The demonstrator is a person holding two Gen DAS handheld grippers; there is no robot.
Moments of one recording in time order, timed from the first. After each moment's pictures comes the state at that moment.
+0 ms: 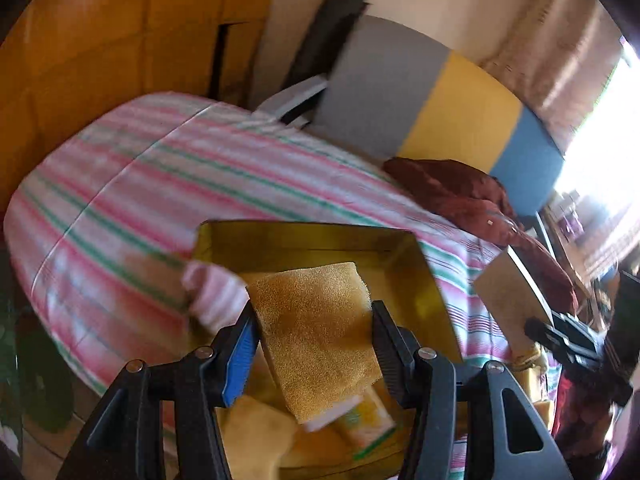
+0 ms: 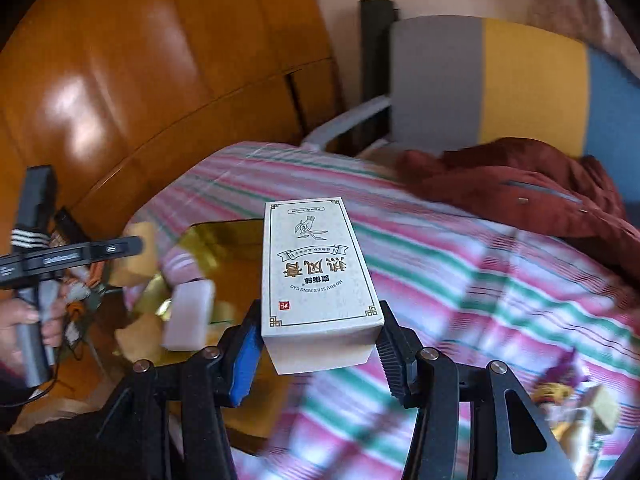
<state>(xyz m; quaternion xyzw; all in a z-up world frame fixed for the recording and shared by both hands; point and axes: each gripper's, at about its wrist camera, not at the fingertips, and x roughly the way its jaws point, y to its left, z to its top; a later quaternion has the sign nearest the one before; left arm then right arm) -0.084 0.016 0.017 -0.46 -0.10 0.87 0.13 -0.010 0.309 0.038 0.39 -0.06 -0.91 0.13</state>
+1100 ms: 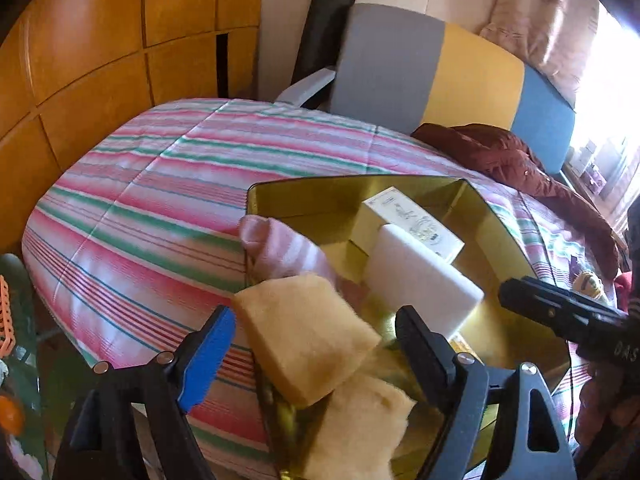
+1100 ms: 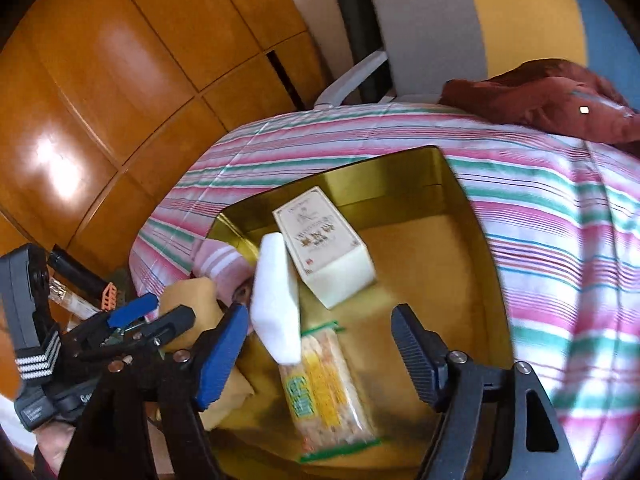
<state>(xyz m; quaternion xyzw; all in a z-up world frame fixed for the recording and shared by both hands) -0.053 -0.008 -0.032 -0.44 -0.01 0.89 0.13 -0.033 0.198 -0.025 0.43 -0.17 -0.88 0.09</state>
